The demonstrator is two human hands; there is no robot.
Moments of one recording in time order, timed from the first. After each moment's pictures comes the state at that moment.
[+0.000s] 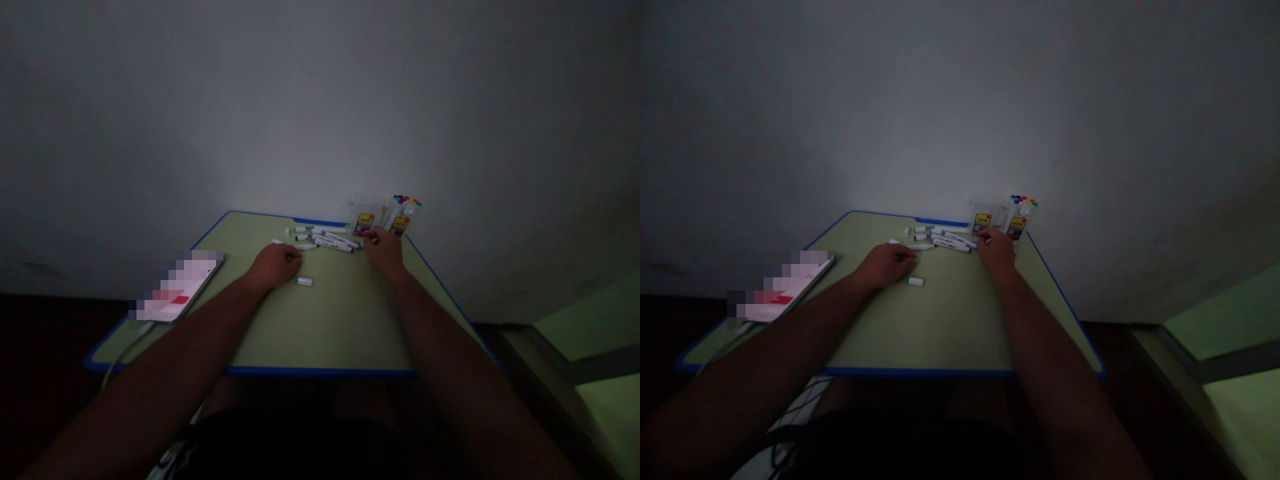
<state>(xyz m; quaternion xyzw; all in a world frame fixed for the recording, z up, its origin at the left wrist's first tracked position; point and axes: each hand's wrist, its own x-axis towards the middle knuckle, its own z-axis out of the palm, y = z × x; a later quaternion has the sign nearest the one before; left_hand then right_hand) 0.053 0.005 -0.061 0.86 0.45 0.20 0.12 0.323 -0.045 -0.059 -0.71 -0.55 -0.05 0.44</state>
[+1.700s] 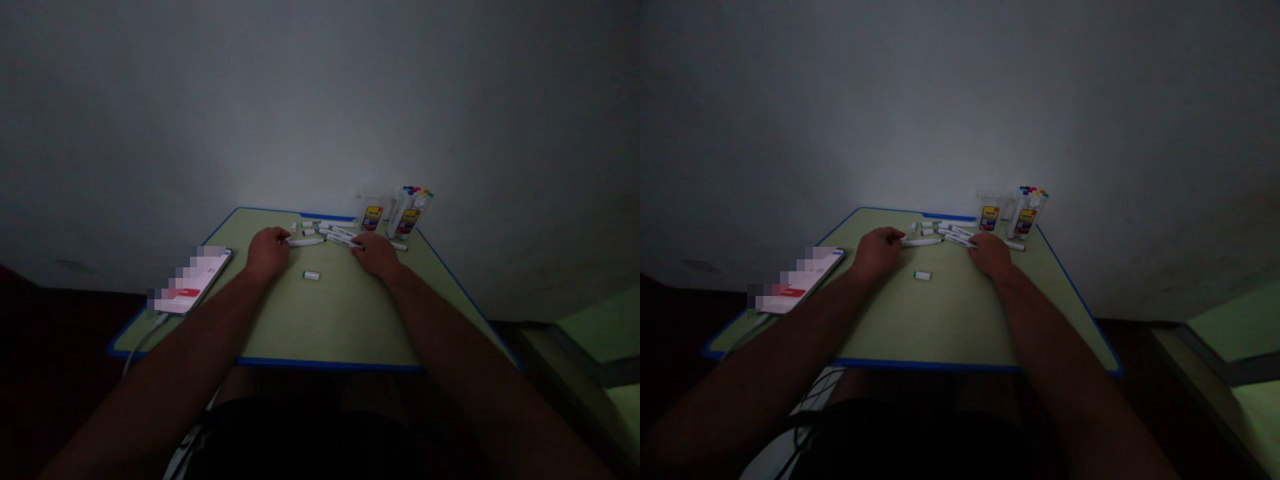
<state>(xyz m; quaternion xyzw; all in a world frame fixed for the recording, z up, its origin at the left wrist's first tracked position) 0.042 0.019 -0.064 0.76 0.56 0.31 0.09 0.309 -0.040 -0.073 -0.70 -0.69 -0.06 0.17</state>
